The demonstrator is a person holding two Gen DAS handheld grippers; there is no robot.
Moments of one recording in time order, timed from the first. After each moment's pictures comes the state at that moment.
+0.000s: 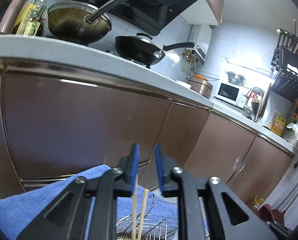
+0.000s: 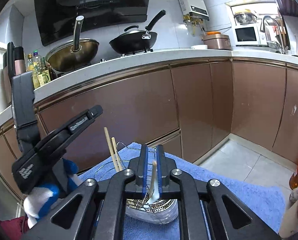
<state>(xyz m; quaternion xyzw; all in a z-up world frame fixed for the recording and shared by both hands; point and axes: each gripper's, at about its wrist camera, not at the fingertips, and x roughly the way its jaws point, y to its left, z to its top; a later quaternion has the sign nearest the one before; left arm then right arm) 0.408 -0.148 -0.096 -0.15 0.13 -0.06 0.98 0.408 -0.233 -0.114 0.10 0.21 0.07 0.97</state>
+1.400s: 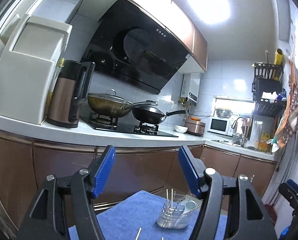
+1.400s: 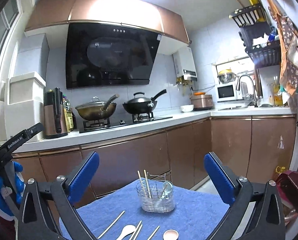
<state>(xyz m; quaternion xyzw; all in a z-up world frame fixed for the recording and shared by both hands) 0.069 0.018 0.059 -0.12 0.00 -0.05 0.99 0.124 -0.185 0.020 0.07 0.02 0.01 1.00</state>
